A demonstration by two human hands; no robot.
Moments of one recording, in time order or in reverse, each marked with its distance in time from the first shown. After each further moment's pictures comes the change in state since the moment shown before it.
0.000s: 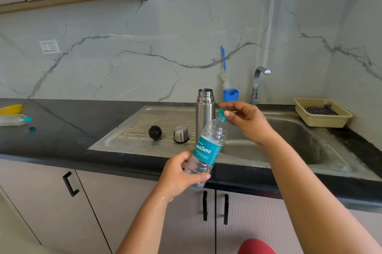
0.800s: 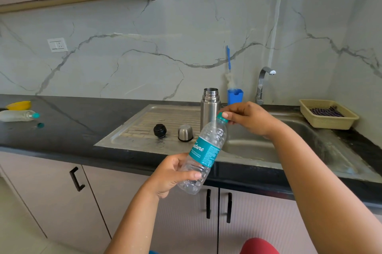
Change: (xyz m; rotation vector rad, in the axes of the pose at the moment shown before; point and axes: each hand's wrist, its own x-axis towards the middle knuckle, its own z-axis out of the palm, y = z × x) left_hand -0.010 -0.003 -0.034 -0.345 -0.252 -0.063; right_hand 0.009 -0.028 -0.004 -0.361 -0.257 0.004
